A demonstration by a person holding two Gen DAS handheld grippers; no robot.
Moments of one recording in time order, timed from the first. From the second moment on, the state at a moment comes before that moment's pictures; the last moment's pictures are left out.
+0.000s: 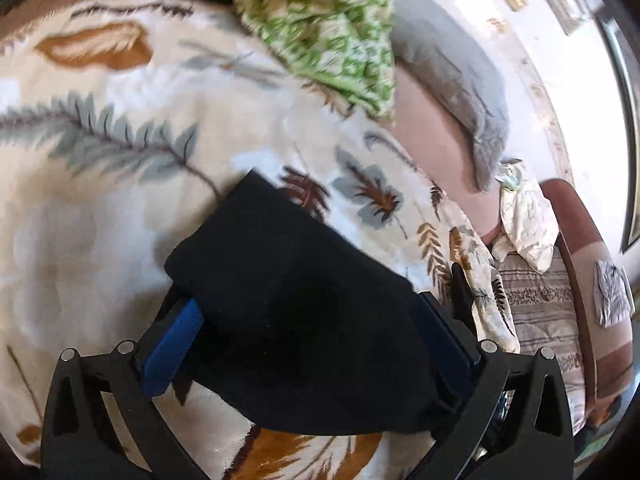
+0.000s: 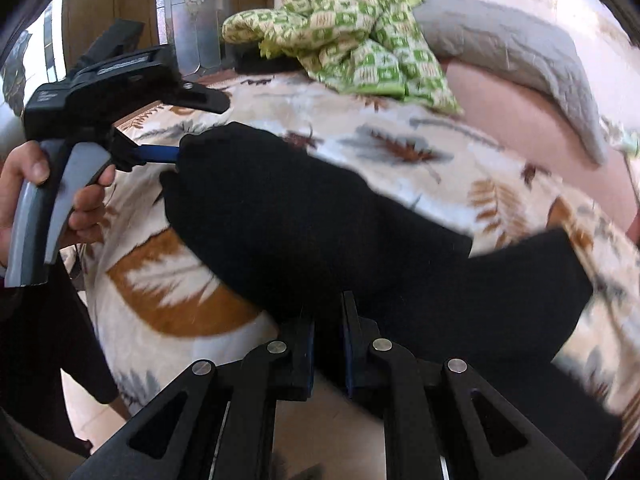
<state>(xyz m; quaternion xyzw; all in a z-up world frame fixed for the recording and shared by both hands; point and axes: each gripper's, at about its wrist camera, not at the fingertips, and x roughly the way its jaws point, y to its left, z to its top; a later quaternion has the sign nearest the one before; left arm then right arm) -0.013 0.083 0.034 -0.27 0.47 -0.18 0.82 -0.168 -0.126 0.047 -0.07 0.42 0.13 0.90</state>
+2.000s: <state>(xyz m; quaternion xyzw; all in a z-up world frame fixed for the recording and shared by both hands) -0.042 0.060 0.036 -0.11 0.47 -0.13 0.86 -0.276 -0.375 0.051 0.26 0.40 -0.16 0.86</state>
